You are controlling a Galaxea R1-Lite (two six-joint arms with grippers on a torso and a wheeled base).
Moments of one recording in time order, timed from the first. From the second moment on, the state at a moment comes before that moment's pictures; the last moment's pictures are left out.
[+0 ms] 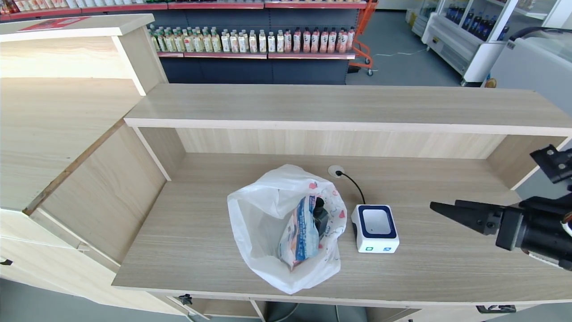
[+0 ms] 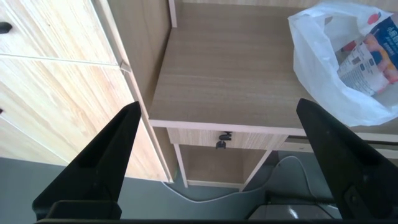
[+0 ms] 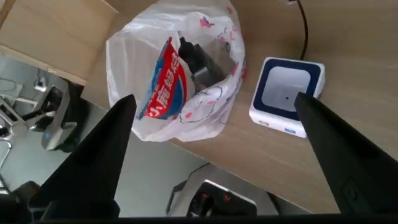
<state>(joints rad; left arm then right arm) 0.00 0.00 0.00 0.00 0.01 0.00 0.10 1.24 -0.44 -0.56 0.47 0.16</state>
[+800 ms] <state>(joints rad) 0.00 0.00 0.00 0.00 0.01 0.00 0.00 0.06 0.00 0.00 -0.03 -0.02</state>
